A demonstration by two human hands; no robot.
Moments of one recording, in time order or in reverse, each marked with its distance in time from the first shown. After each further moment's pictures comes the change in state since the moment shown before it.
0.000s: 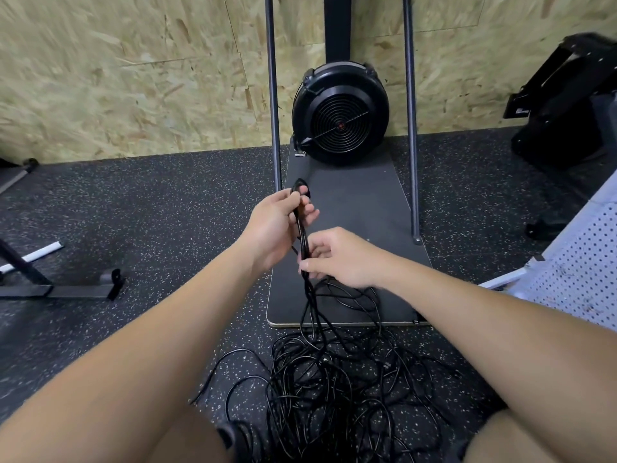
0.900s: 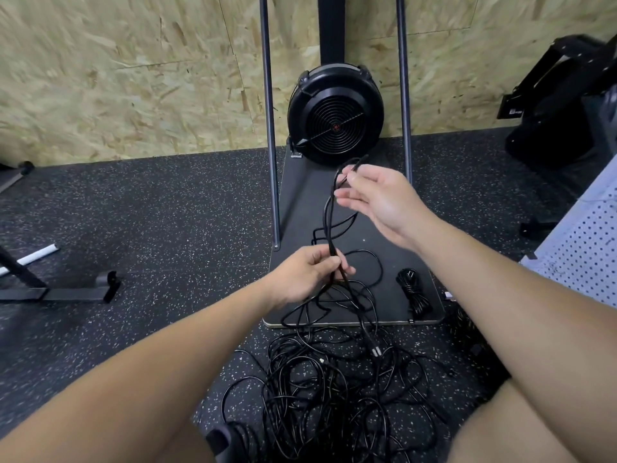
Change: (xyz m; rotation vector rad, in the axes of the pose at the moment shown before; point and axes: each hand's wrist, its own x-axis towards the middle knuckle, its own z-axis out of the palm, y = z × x) left_hand -0.049 -0.064 0.005 0.735 -0.361 -0.136; right_hand 0.005 -0.008 -0.081 0.562 0.522 -0.031
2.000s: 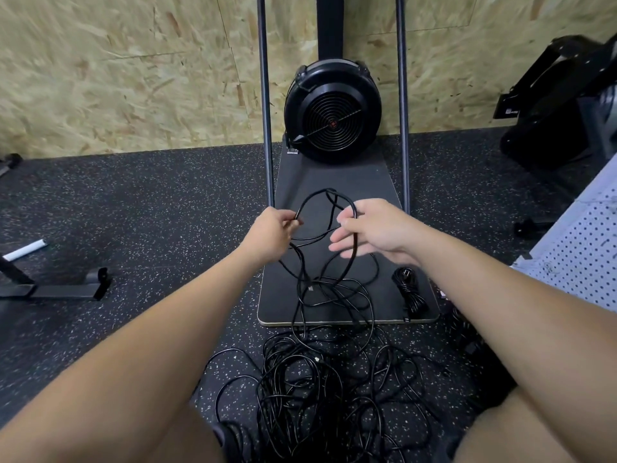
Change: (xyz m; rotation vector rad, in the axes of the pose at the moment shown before) left_hand 0.047 -0.002 -0.076 0.538 0.434 0.008; right_hand -0.025 0.015 -0.001 -0.291 -0.154 0.335
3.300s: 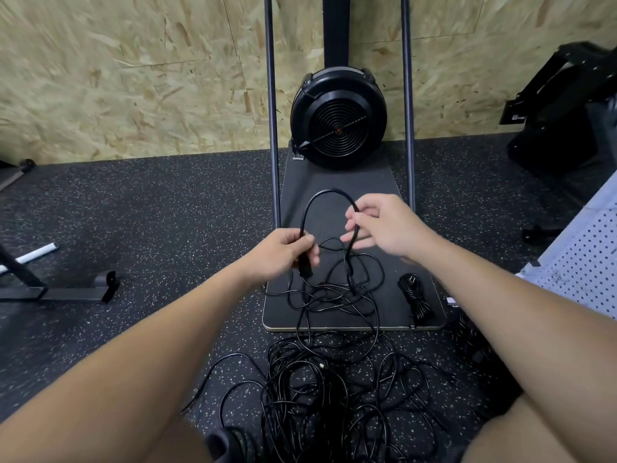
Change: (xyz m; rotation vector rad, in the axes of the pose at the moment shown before) left_hand -0.040 0.013 -0.005 -0.504 -0.349 -0.031; right_hand 0.002 -0.003 -0.008 -0.148 0.106 -0.211
